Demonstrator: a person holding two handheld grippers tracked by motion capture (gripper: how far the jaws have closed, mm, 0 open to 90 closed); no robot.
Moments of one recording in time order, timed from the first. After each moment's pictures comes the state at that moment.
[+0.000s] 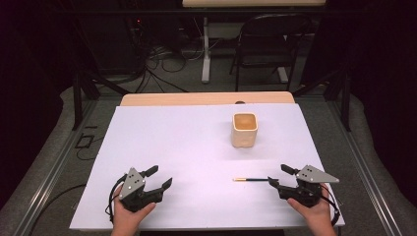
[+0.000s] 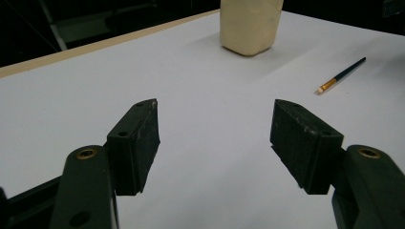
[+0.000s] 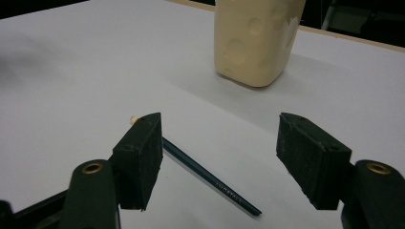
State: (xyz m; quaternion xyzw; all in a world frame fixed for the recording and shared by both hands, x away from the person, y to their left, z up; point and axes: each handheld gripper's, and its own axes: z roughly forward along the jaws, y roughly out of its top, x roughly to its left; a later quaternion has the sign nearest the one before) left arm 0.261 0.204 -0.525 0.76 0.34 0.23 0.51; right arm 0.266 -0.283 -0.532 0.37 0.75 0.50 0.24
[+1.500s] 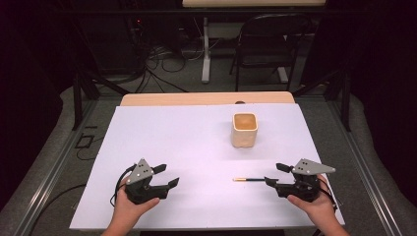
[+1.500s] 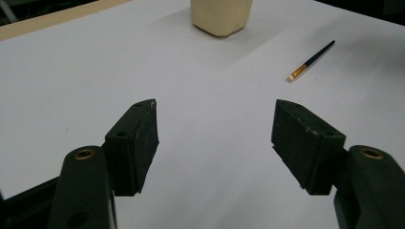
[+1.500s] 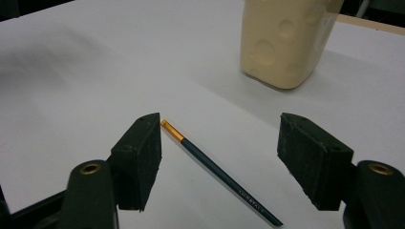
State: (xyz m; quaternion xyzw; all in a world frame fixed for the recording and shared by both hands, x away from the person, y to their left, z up) left arm 0.279 0.189 -0.504 0.80 0.33 0.16 0.47; right arm 0.276 -0.275 -0.511 0.36 0.78 0.48 0.18
